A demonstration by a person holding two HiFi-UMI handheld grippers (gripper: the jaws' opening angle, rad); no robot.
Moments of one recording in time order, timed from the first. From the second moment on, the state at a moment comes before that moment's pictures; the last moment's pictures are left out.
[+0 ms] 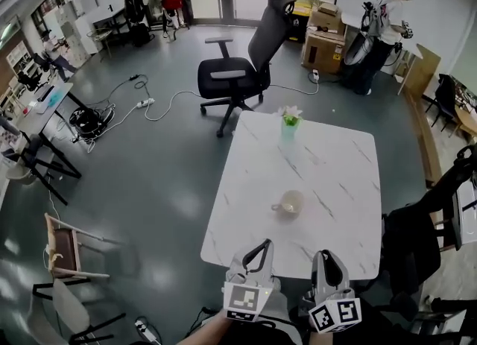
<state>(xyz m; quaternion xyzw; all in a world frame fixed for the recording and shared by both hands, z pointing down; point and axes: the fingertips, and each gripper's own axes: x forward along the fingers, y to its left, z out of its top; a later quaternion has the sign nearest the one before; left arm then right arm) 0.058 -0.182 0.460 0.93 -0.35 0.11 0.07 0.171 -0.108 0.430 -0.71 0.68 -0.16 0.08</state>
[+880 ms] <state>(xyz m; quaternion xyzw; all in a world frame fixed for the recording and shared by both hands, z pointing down) 0.105 -0.256 0.510 0.91 -0.37 0.15 0.12 0.217 -0.220 0.471 -0.68 0.71 -0.19 0.01</state>
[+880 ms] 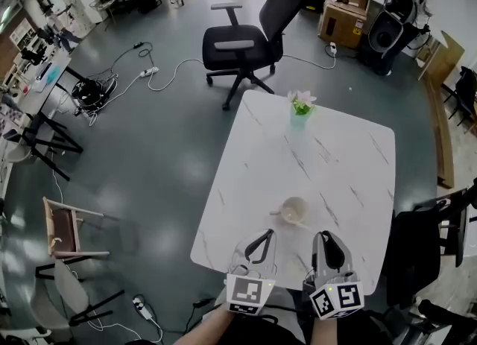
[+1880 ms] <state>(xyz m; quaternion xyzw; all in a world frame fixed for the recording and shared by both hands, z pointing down) 0.116 -0.292 0.576 0.89 -0.38 0.20 0.16 0.219 -0.284 0.568 -0.64 0.72 -0.22 -0.10</state>
